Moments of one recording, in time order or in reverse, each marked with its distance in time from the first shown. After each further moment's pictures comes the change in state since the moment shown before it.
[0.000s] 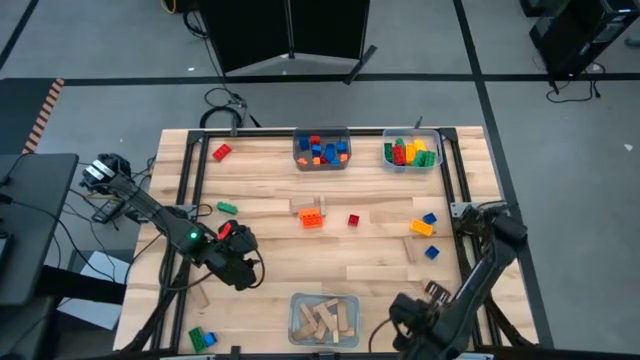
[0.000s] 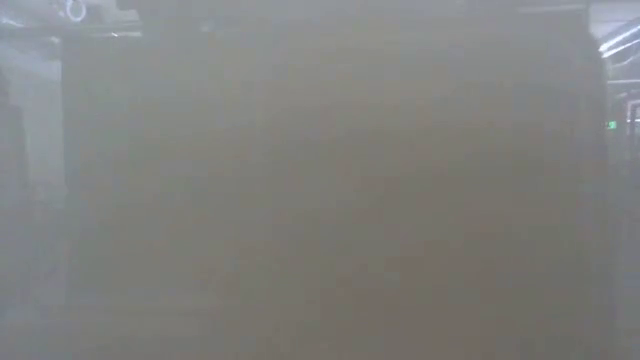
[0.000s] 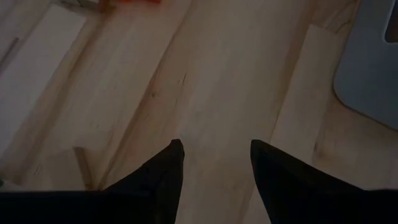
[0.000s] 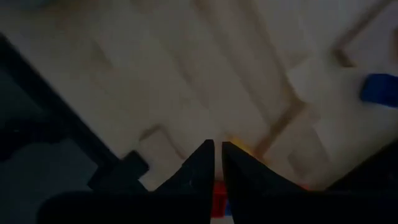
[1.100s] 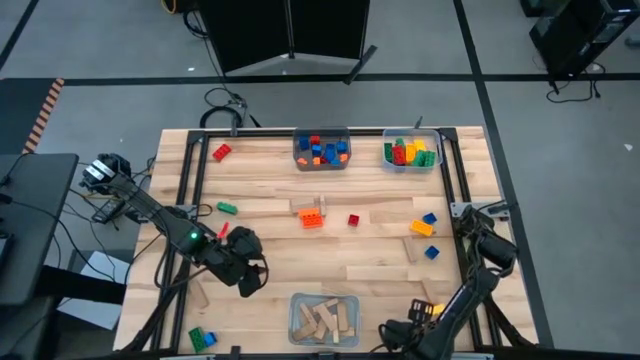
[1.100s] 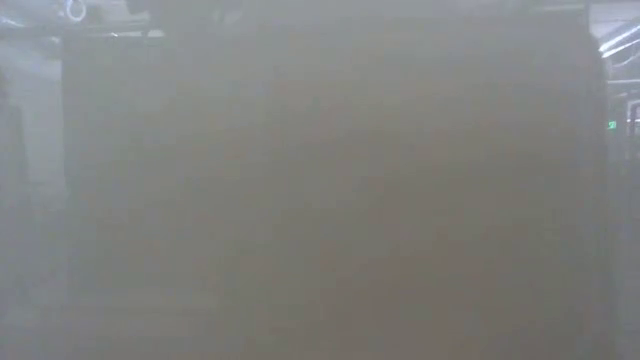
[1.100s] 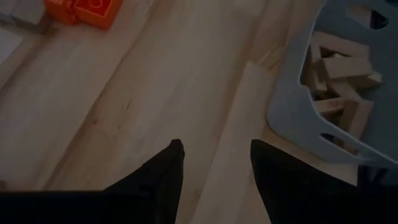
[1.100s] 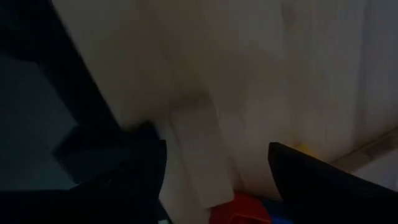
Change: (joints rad) left arm 0.000 0.001 0.000 0.199 0.027 -0.003; right arm 0.037 0.171 -0.071 0.227 -0.167 -0.293
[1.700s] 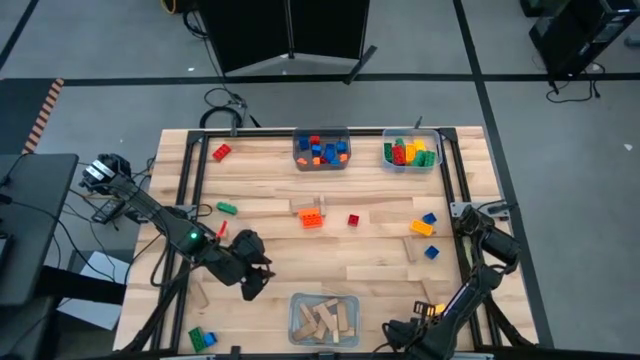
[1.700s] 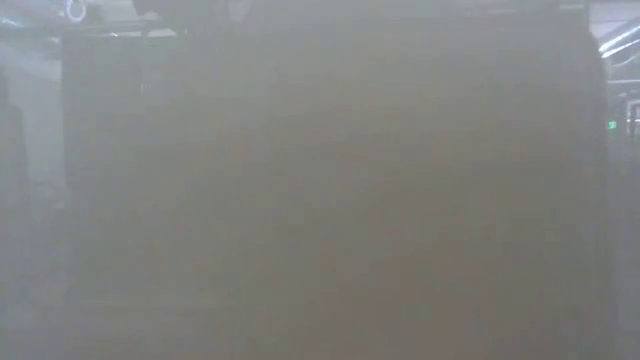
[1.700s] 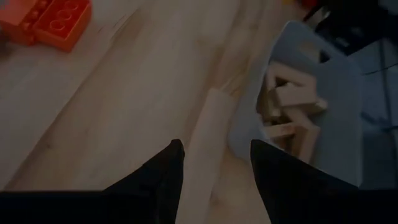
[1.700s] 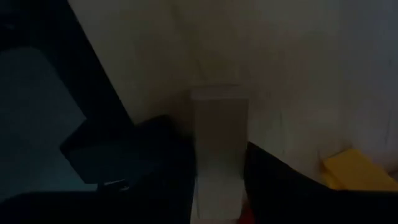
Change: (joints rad) left arm 0.000 0.000 0.000 0.146 0.000 0.001; right arm 0.016 -0.014 -0.160 0.205 -0.055 0.038
